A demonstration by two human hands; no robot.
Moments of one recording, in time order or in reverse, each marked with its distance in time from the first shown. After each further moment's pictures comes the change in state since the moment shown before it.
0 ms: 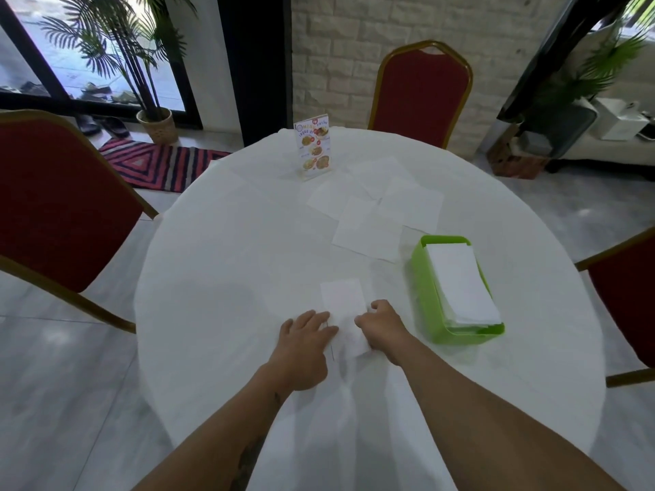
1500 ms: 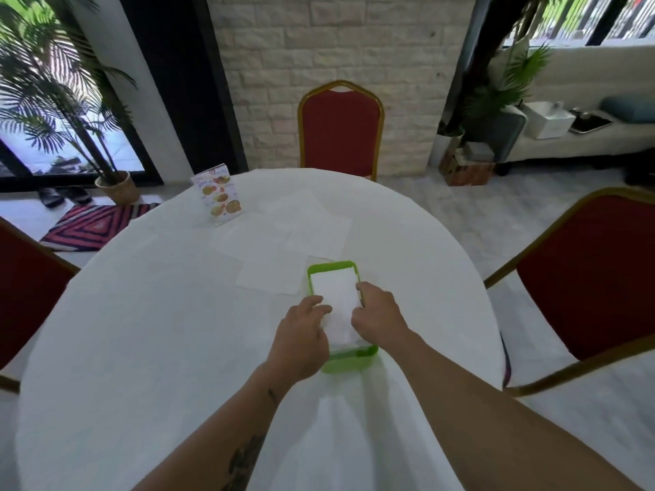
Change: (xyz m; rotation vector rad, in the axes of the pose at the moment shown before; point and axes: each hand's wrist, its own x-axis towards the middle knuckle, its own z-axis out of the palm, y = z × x) left_hand 0.094 0.207 -0.028 -0.198 0.339 0.033; right_hand 0.031 0.042 -0.211 -0.221 0.193 -0.375
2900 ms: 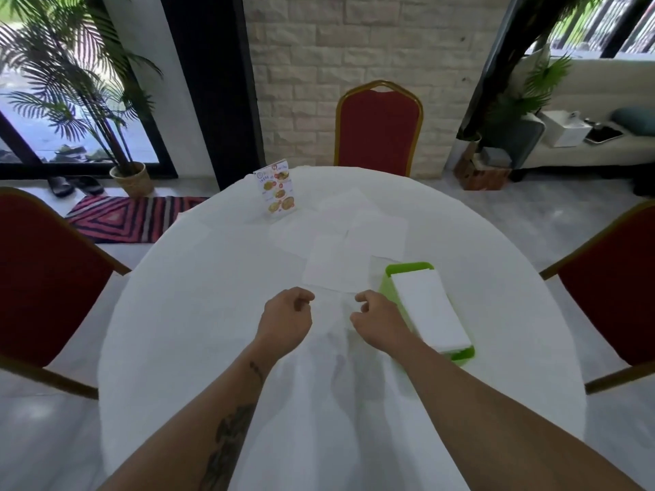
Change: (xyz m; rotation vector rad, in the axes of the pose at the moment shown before) left_hand 0.000 -0.162 -0.101 -0.417 0.108 -0.309; right_hand -0.003 -0.110 0.122 0.051 -0.022 0.079
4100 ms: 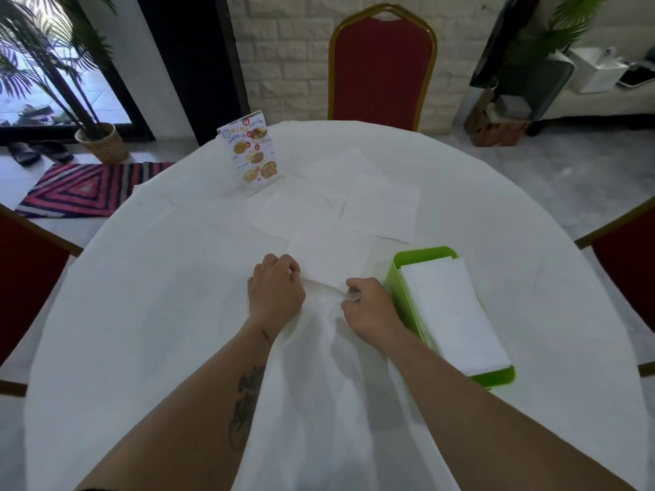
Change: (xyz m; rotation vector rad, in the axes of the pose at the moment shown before) left_hand 0.119 -0.052 0.065 0.408 0.148 0.111; right_hand 0.075 0.020 0.033 0.110 -0.029 0.027
